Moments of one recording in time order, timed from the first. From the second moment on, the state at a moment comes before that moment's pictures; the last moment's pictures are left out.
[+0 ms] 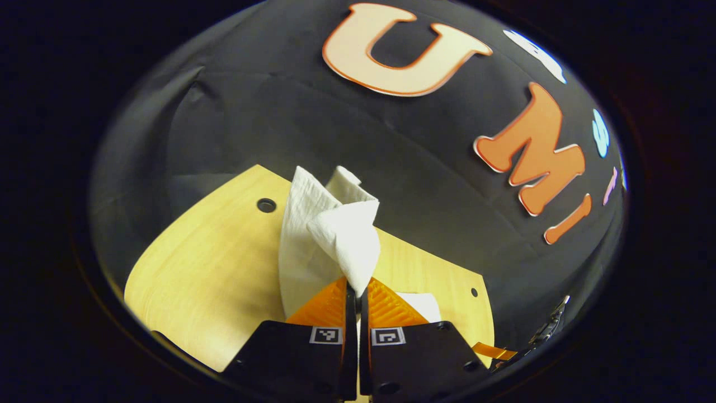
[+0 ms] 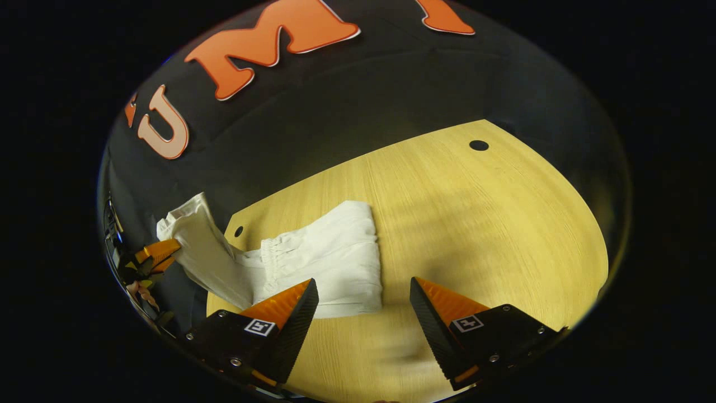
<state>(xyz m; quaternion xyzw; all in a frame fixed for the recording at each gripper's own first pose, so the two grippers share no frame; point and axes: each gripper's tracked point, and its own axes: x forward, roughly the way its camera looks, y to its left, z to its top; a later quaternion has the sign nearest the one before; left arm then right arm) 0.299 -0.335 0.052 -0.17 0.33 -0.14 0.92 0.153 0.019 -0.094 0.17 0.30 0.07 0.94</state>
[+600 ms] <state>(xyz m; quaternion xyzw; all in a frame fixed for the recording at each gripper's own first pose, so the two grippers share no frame) 0.253 -0.489 0.011 -0.12 0.38 -0.21 0.90 0.149 -0.044 -0.118 0.19 0.32 0.07 0.92</state>
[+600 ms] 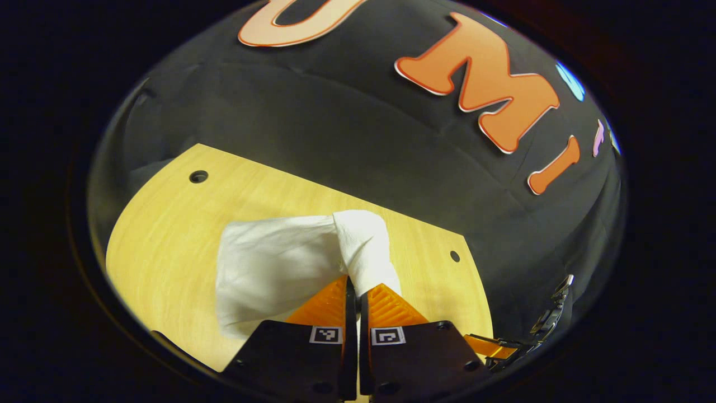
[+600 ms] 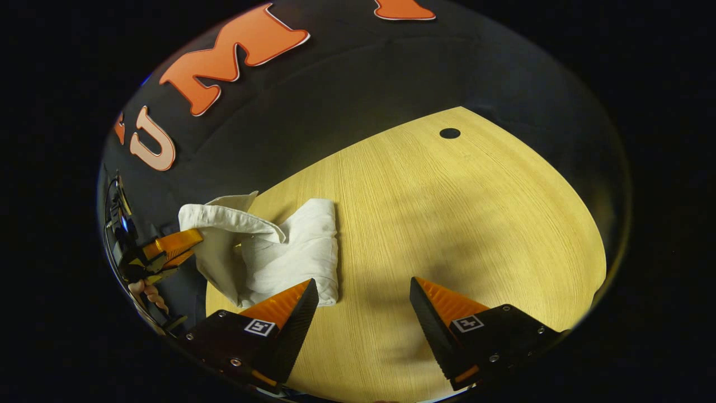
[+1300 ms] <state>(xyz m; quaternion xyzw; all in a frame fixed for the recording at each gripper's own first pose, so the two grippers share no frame) 0.201 -0.562 -0.076 0.00 0.43 -0.25 0.87 0.151 -0.064 -0.129 0.18 0.33 0.07 0.92</state>
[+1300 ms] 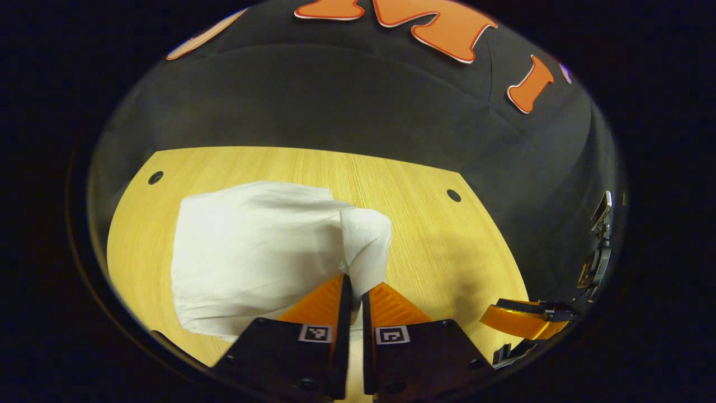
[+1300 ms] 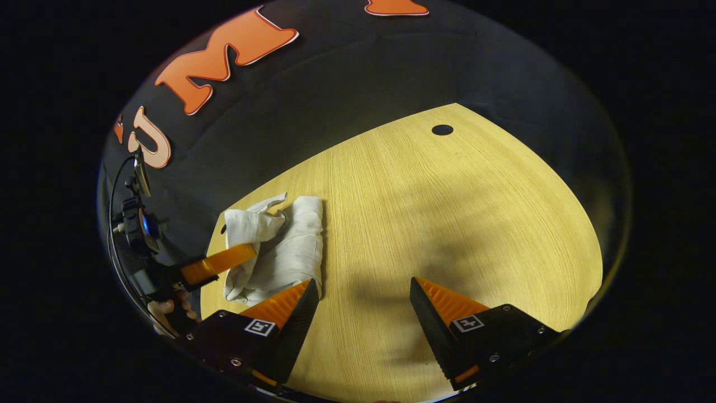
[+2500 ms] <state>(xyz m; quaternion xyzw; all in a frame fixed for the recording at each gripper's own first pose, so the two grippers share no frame) 0.204 -0.438 0.042 0.02 0.18 -0.16 0.97 0.150 0.032 0.022 0.03 0.10 0.09 0.99</state>
